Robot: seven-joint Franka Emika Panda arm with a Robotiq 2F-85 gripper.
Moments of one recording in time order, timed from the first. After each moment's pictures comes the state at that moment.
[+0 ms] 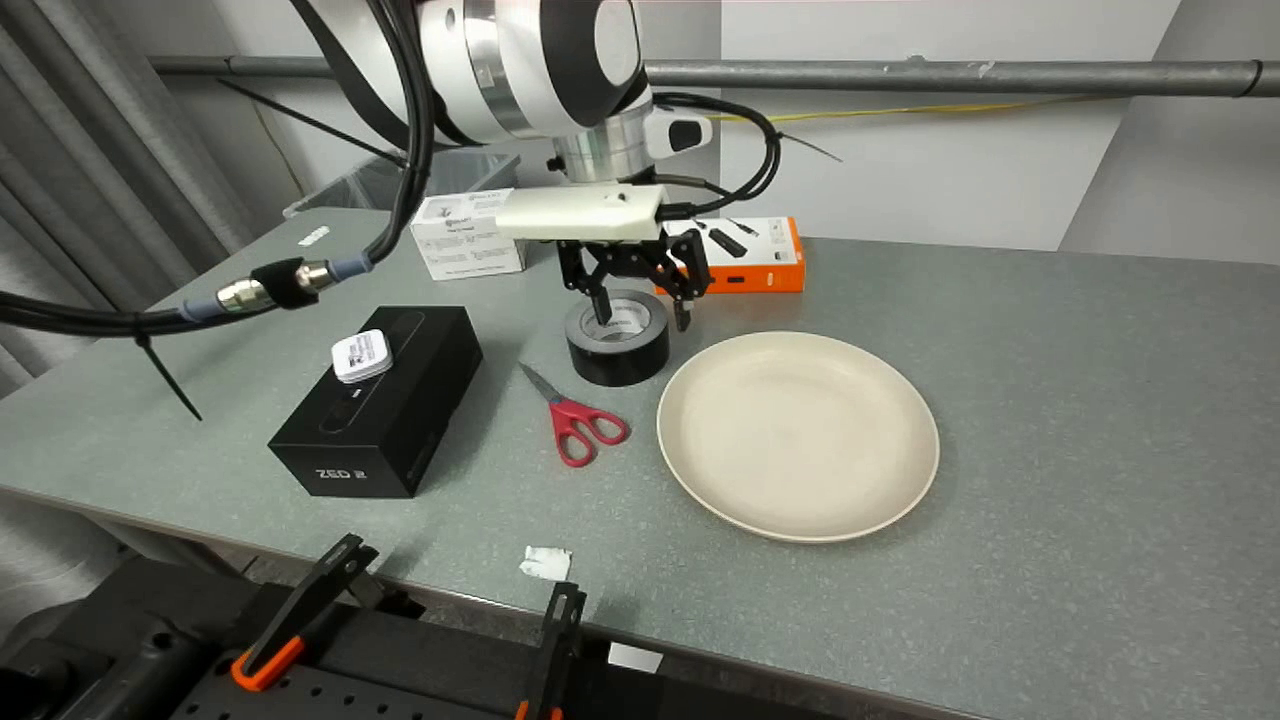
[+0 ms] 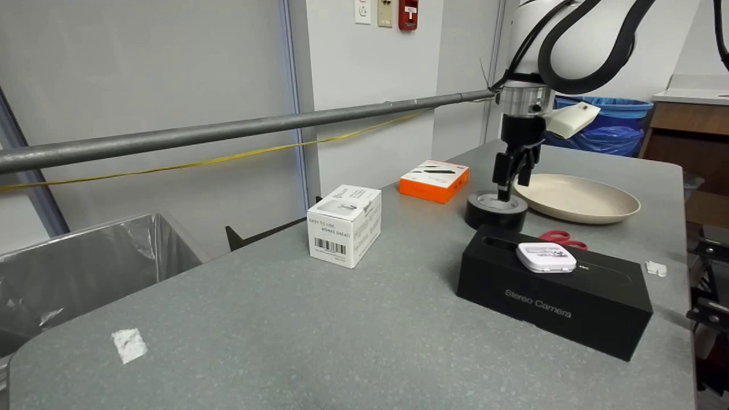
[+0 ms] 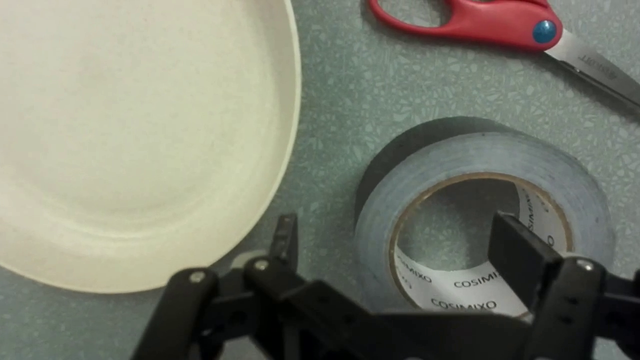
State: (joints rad) arm -0.03 0.39 -0.11 -2.30 -0.15 2.67 0.10
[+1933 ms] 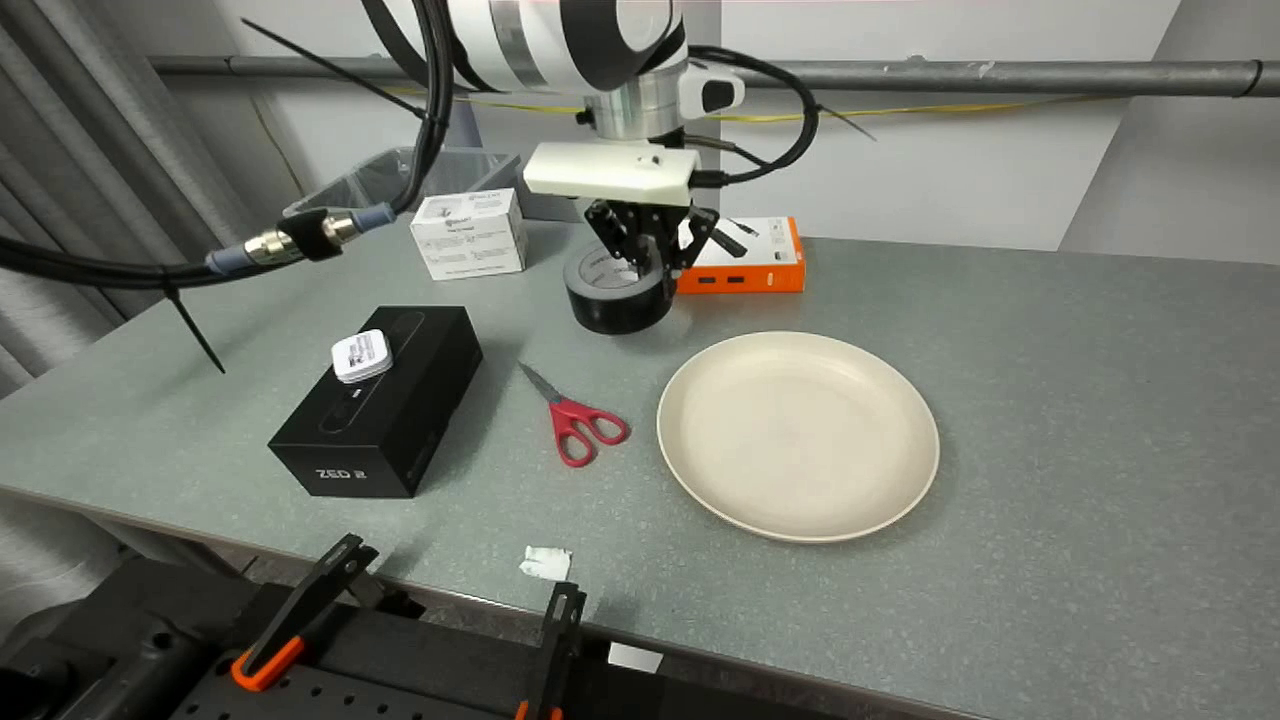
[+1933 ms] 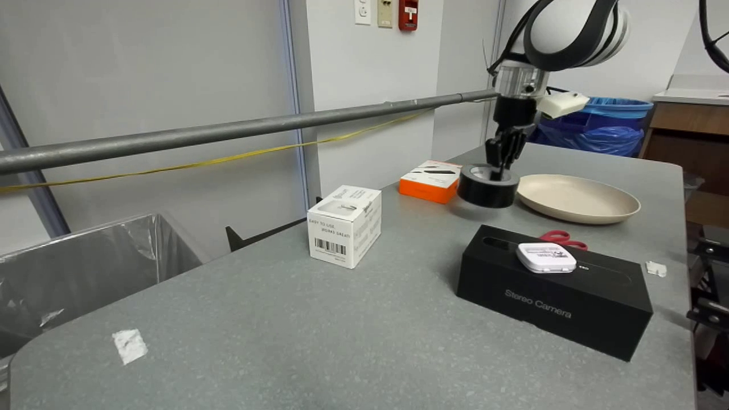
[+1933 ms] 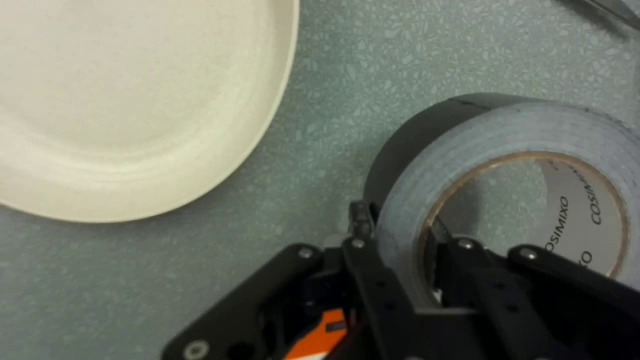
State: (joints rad) arm -0.13 0.36 -0.04 -2.25 0.00 2.67 -0.04
